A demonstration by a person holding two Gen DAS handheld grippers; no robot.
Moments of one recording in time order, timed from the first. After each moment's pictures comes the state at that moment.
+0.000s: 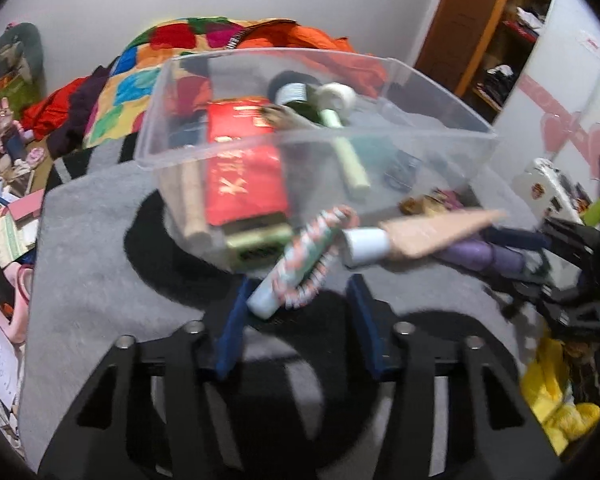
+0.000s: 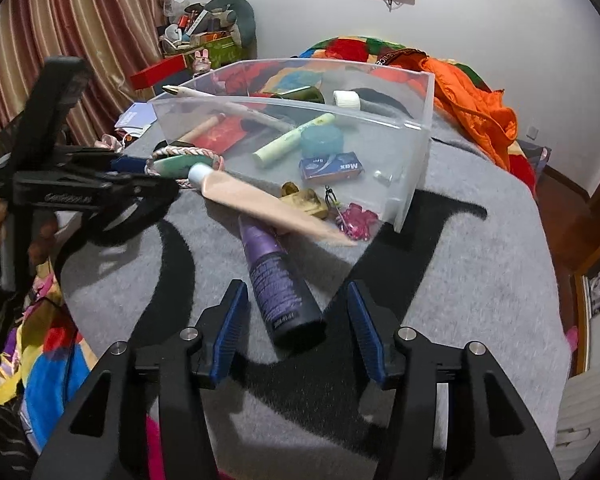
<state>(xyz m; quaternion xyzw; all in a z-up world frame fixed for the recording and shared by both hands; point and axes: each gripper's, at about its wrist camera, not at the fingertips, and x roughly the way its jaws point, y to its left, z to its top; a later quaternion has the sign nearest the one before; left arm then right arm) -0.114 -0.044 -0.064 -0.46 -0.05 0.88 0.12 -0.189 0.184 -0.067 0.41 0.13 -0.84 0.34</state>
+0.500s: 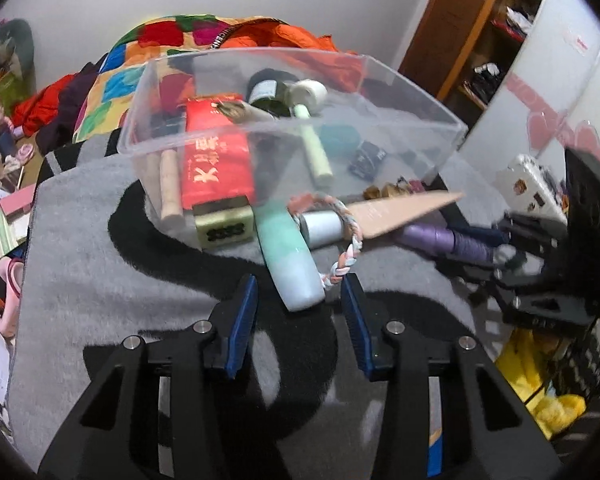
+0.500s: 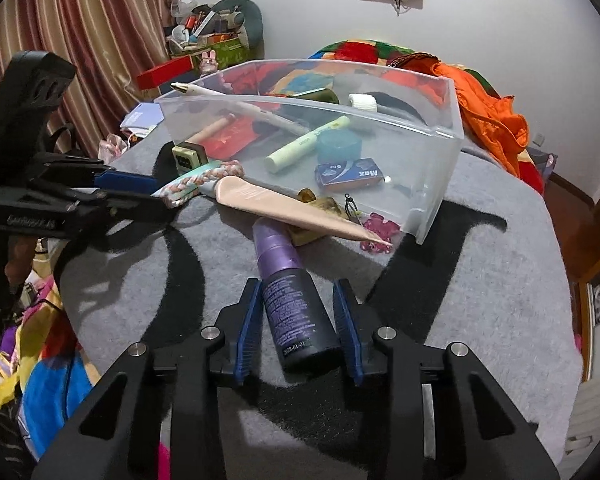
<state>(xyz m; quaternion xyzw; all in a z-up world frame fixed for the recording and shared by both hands) -0.103 -0.036 -0.053 -0.46 -0.06 0.88 0.13 -0.186 0.173 -0.072 0.40 0.13 -0.83 0.36</state>
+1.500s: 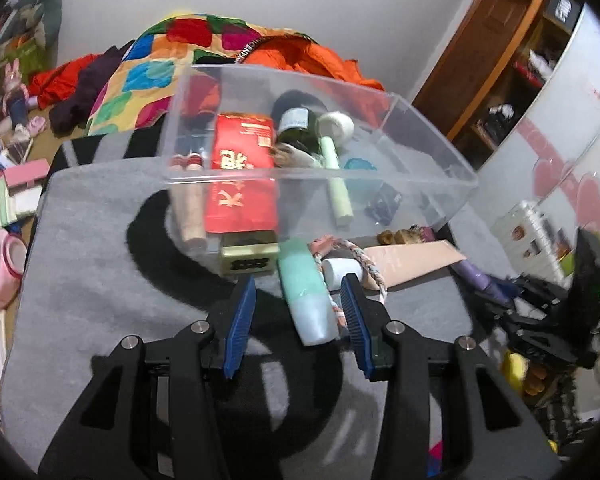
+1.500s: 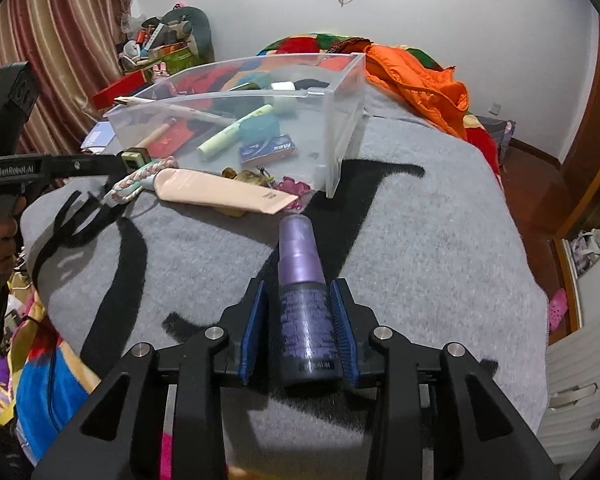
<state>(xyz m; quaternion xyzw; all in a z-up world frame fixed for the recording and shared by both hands) -0.114 -0.051 -0.047 -0.45 -0.11 0.88 0.10 -0.186 0.217 -0.071 0.42 0.10 -0.86 0.28</state>
